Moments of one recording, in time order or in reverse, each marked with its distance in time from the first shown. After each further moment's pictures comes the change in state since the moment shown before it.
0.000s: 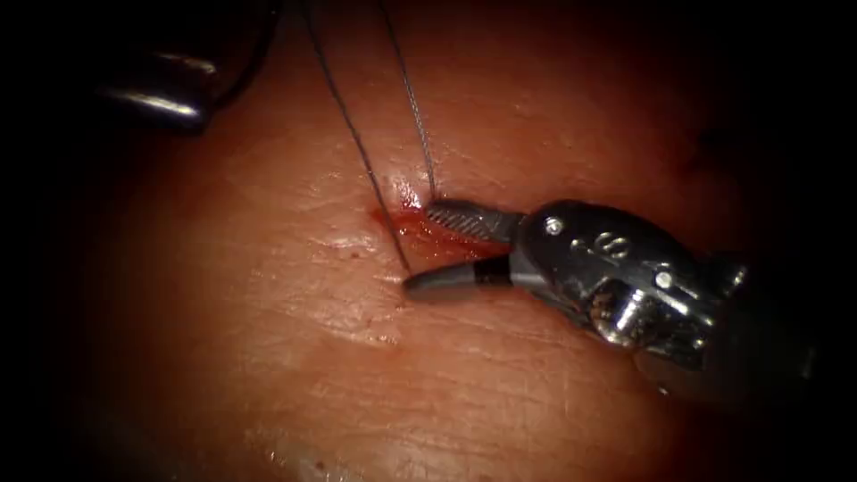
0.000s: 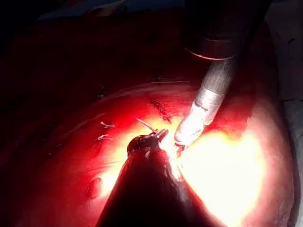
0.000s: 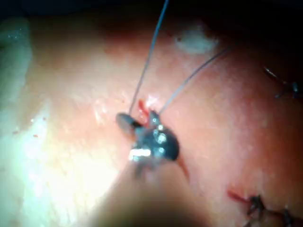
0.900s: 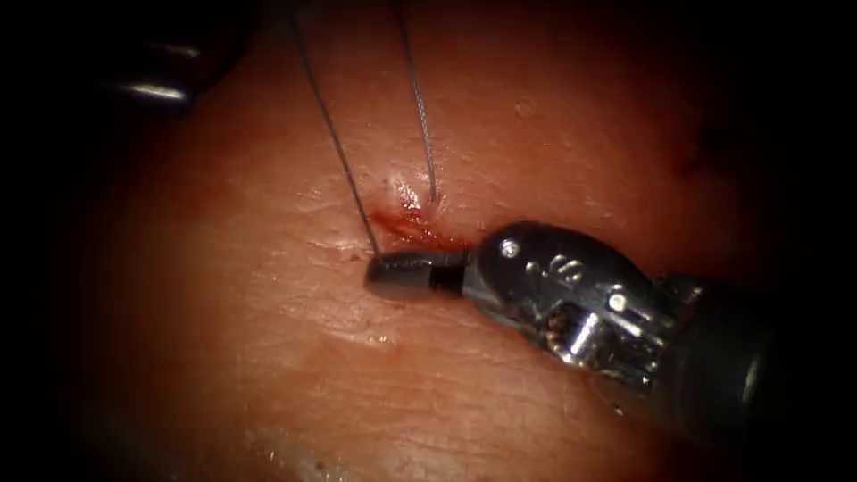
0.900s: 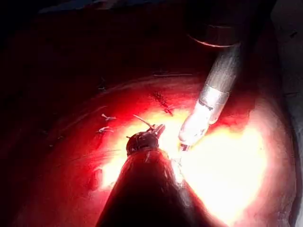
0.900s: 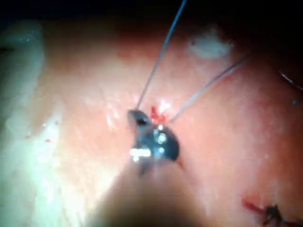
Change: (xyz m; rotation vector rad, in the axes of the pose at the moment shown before) right arm 0.000 -0.002 0.002 0.076 -0.041 -0.016; left arm -0.002 -0.001 0.000 0.050 0.053 0.014
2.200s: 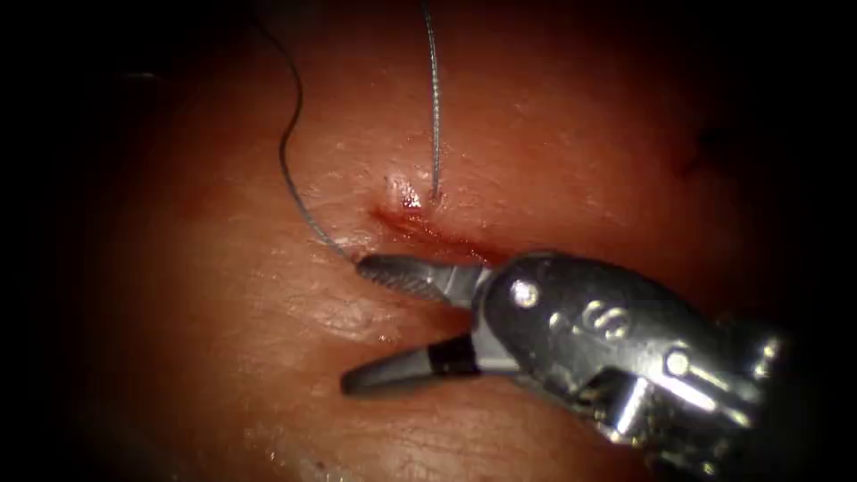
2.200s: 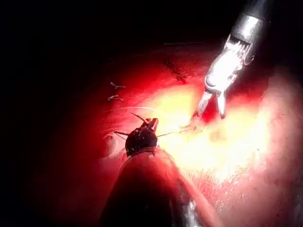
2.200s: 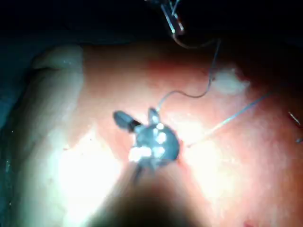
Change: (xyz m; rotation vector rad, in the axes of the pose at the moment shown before) right arm 0.007 -0.006 -0.005 -0.011 0.080 -0.151; left arm -0.008 -0.006 -0.002 0.177 -0.003 0.062
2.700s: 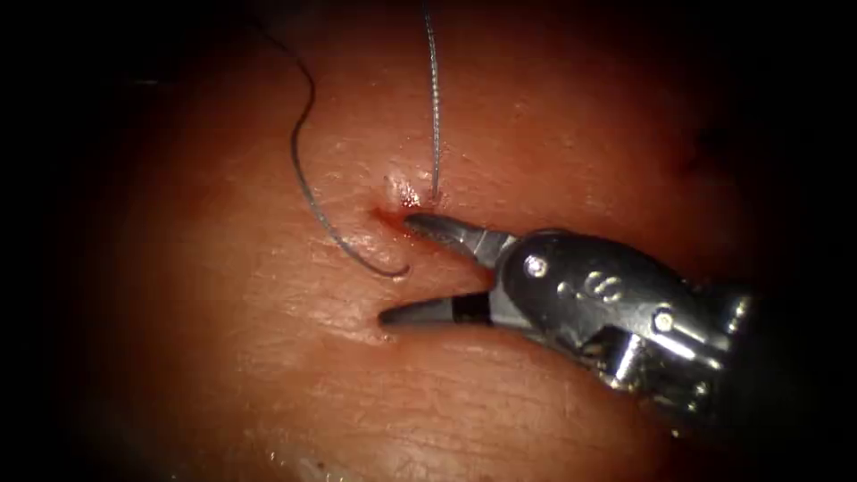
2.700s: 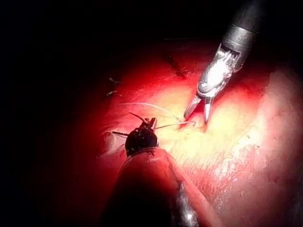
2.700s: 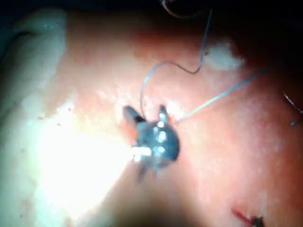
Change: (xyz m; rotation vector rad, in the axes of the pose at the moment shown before) right arm -0.006 0.004 0.004 -0.134 -0.078 -0.053; left arm -0.001 0.000 0.001 0.009 -0.001 -0.009
